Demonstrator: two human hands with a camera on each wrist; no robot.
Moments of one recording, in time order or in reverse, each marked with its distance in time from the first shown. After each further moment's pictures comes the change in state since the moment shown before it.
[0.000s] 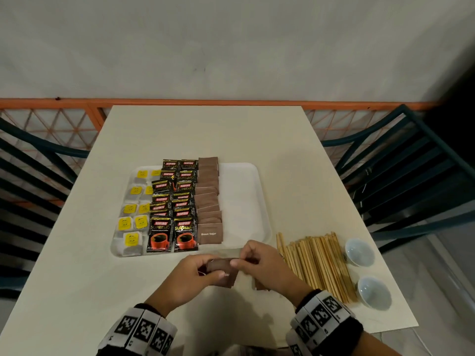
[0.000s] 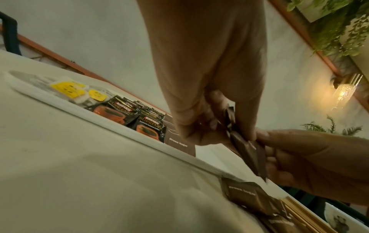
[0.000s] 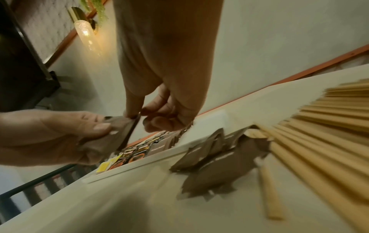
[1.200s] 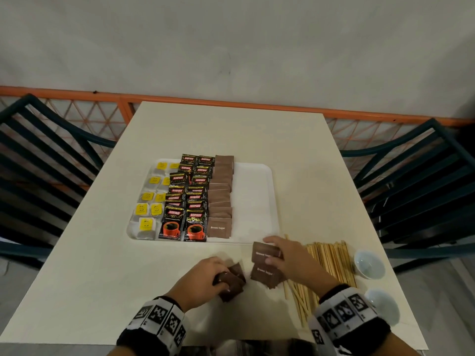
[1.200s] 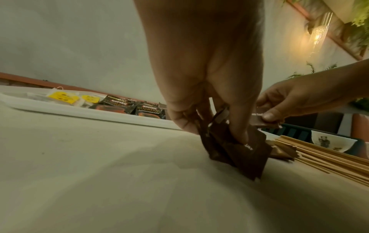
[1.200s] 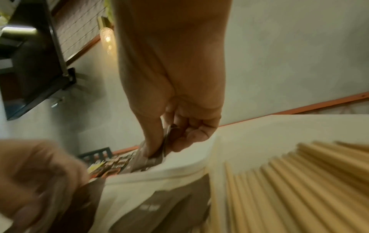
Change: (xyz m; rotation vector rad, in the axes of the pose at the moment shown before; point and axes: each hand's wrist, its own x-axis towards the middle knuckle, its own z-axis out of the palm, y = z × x) left_hand 0.000 -0.022 0.024 0.619 -0.022 0.062; right_hand 0.002 0.012 -0.045 -0.474 -0.101 -0.002
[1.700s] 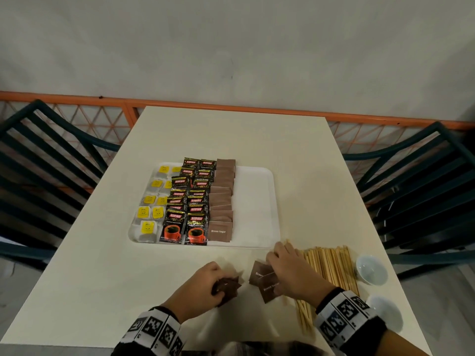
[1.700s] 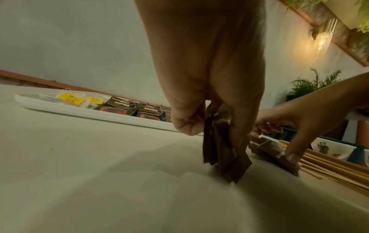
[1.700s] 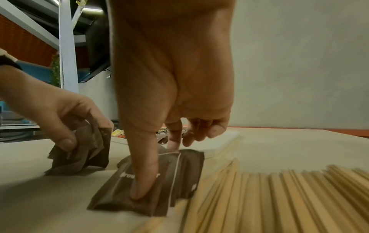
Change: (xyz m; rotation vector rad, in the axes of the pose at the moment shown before) left_hand -0.009 0.003 0.004 -0.033 0.024 0.002; right_hand -0.003 0.005 0.011 -0.675 -0.125 -0.142
